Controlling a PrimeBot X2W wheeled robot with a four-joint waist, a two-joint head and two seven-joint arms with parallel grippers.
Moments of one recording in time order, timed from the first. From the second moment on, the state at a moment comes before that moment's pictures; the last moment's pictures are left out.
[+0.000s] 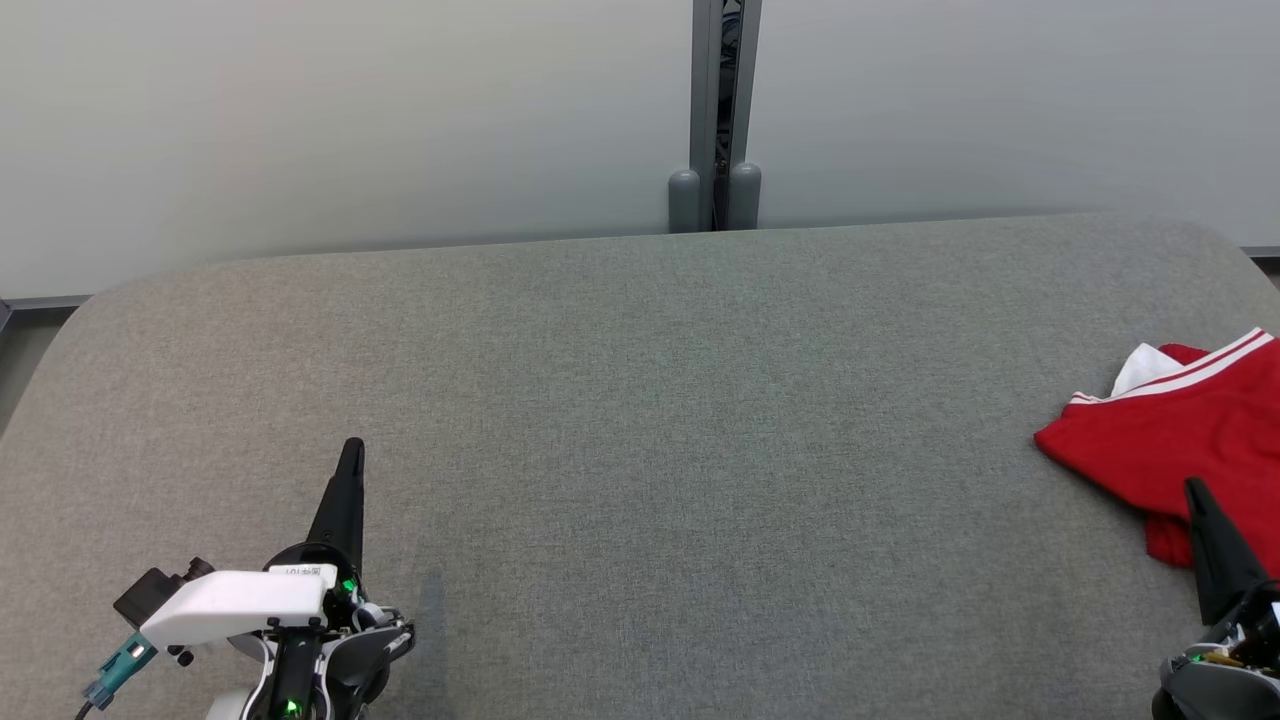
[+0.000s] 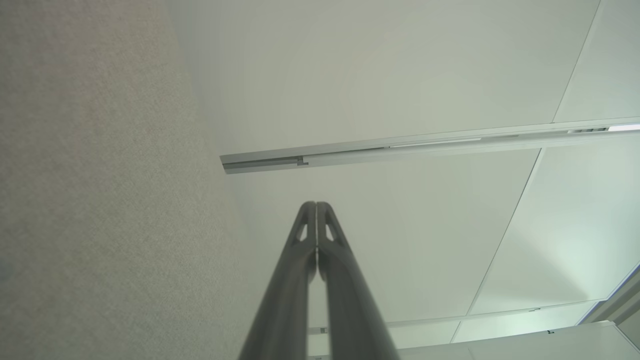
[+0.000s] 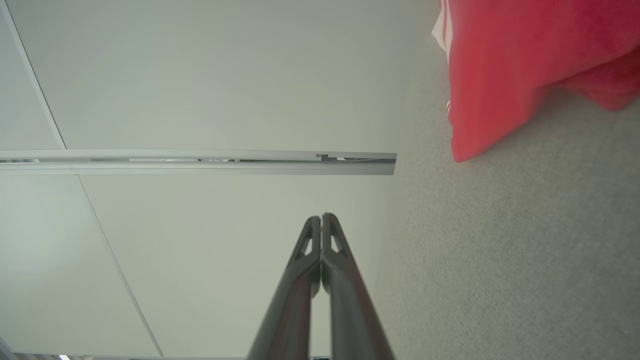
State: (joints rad) left arm -0.15 0.05 -0.08 0.28 -1.64 -0.13 0.00; right arm -0.04 -0.11 -0.20 0.20 1.68 0.13 0.15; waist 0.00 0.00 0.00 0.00
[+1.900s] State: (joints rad) left arm -0.15 0.05 -0.07 0.28 -1.64 -0.13 0.00; right arm -0.04 -0.10 -0.22 0.20 1.67 0.13 0.17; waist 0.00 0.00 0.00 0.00
